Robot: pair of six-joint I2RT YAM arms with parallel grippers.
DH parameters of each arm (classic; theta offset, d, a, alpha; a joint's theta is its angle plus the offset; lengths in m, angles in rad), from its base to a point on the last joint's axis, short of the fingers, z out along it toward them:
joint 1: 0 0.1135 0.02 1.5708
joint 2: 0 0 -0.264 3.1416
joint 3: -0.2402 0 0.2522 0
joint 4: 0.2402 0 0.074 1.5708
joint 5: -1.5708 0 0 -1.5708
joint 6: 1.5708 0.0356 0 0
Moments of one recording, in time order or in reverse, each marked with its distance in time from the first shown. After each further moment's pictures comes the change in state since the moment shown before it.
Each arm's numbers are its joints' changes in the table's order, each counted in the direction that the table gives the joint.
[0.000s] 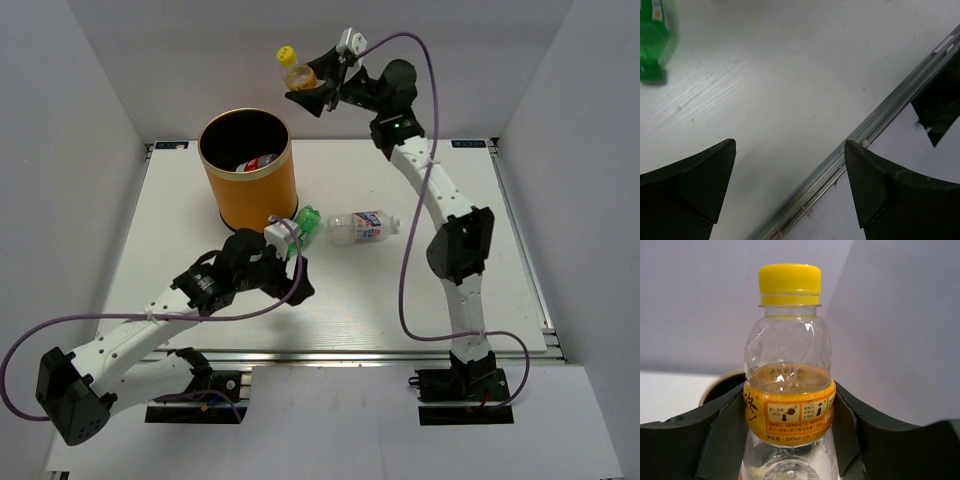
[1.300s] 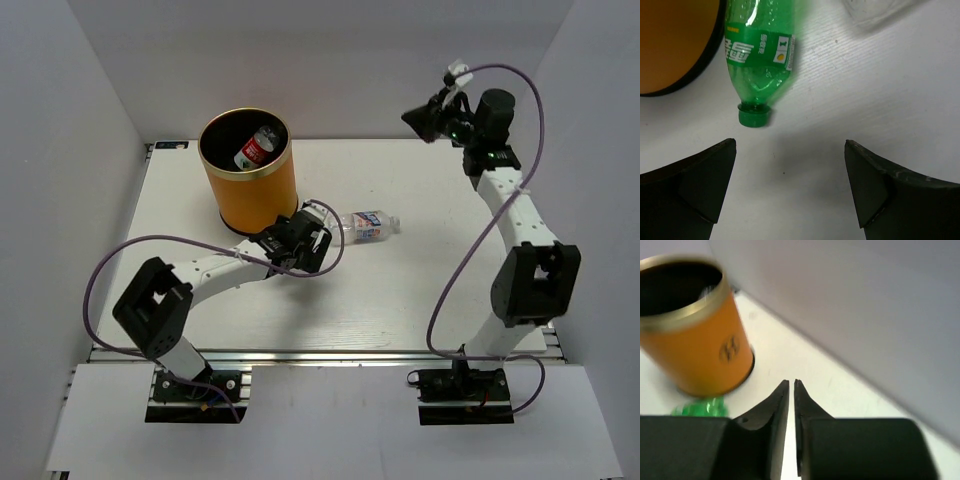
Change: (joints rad) left arm -0.037 -0.567 -0.206 -0.043 0.559 0.066; right arm -0.357 0.423 0.659 0.175 -0.169 -0.014
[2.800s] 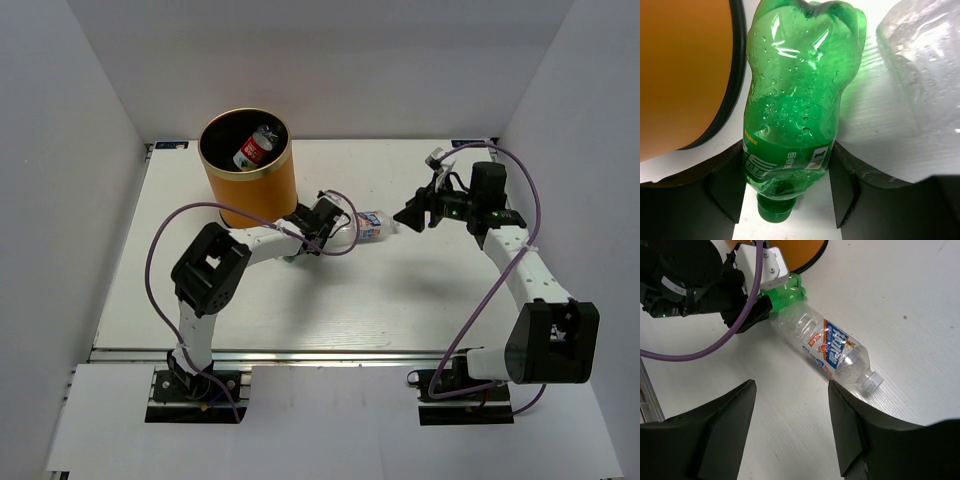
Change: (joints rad) left arm 0.048 -0.417 -0.279 -0.039 0.165 0.101; right arm -0.037 0.392 0.596 0.365 0.145 -0.230
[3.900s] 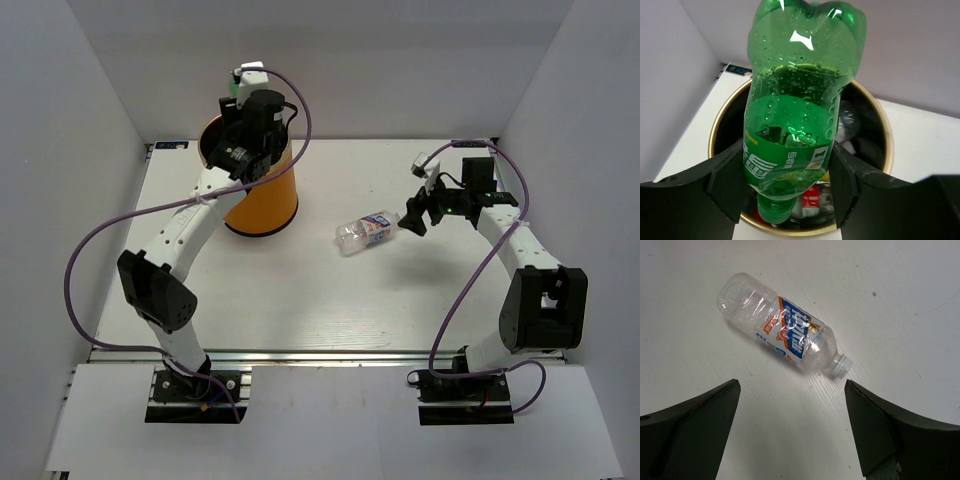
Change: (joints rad) left arm 0.203 0.266 -0.566 0.129 0.315 -0.059; right arm -0.001 -0.180 -0.136 0.214 -0.111 -0.426
